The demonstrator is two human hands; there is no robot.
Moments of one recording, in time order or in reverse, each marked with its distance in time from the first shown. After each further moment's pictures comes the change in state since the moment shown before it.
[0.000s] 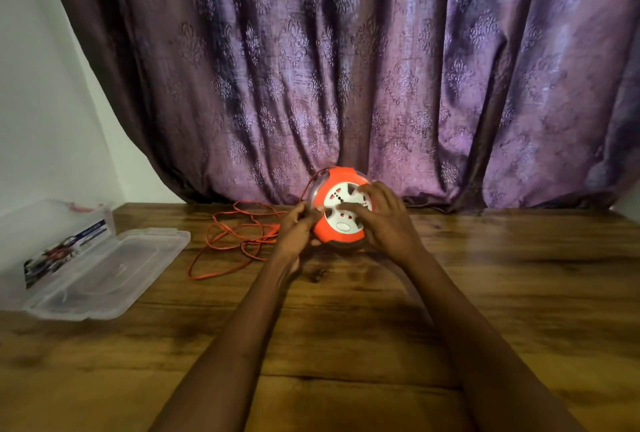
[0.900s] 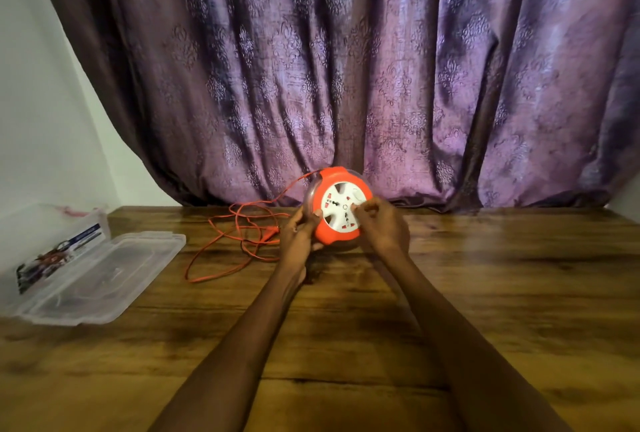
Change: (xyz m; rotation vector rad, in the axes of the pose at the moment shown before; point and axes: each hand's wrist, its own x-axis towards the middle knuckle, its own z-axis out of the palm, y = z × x) left_hand -0.009 -0.015 0.017 -0.161 0.099 0.040; right_hand 0.007 -0.020 0.001 0.466 0.001 0.879
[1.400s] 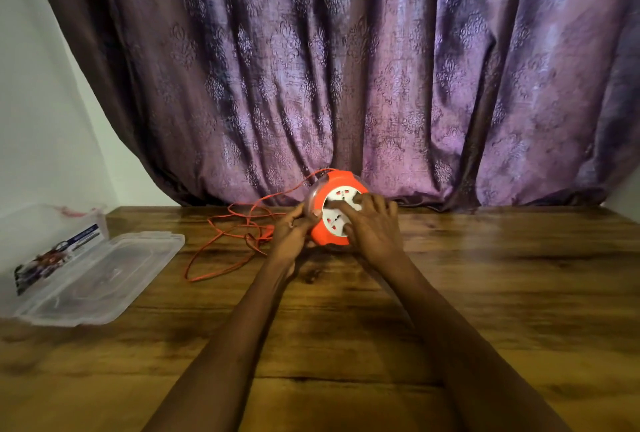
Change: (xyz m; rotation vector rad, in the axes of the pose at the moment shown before) left_hand 0.007 0.009 -0.014 0.131 -0.146 0.034; right_hand -0.009 0.001 0.004 -0.660 0.086 -0.616
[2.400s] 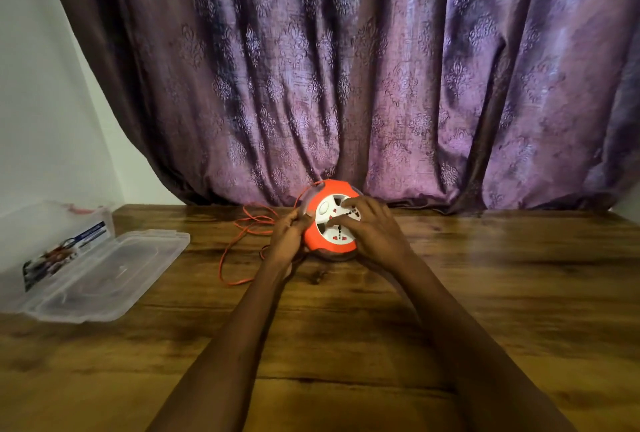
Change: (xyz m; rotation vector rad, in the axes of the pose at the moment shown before) left_hand 0.006 0.001 -0.014 -0.021 0.070 -0.059; right_hand 0.001 0.014 0.016 0.179 -0.004 -0.298
